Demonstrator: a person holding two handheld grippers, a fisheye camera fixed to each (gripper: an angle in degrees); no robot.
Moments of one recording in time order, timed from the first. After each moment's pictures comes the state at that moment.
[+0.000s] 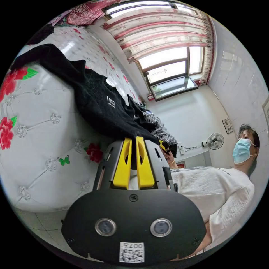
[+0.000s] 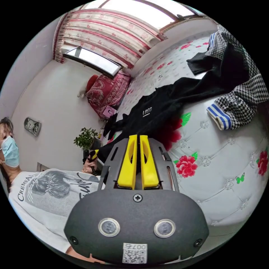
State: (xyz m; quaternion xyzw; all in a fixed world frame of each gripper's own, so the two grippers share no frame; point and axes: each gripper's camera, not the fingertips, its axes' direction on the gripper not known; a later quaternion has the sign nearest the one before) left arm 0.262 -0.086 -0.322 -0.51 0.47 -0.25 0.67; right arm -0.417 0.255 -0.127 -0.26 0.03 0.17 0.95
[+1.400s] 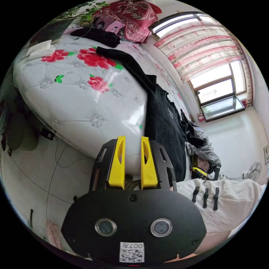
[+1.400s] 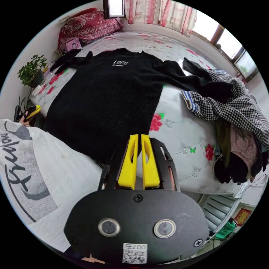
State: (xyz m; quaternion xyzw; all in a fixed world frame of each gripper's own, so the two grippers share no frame) left arm 0.197 -0.058 -0.368 -0.54 0.19 -0.23 0.78; right arm -0.524 0.450 0.037 -0.49 0.30 -0.09 0.82
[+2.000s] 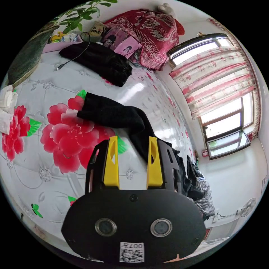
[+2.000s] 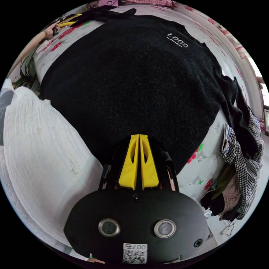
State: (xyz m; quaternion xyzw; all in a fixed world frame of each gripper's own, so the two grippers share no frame) left arm 0.119 -0.079 -0.013 -0.47 0.11 -0.30 0.82; right arm -0.513 0.541 0.215 -0.65 0.25 -0.16 0.70
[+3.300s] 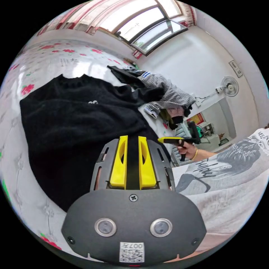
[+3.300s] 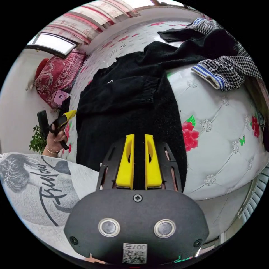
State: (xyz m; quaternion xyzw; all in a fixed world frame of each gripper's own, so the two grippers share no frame) left arm 0.491 0.121 -0.275 -0.55 0.54 0.04 0.63; right arm -0.338 0.398 0.017 -0.37 0.25 0.22 0.87
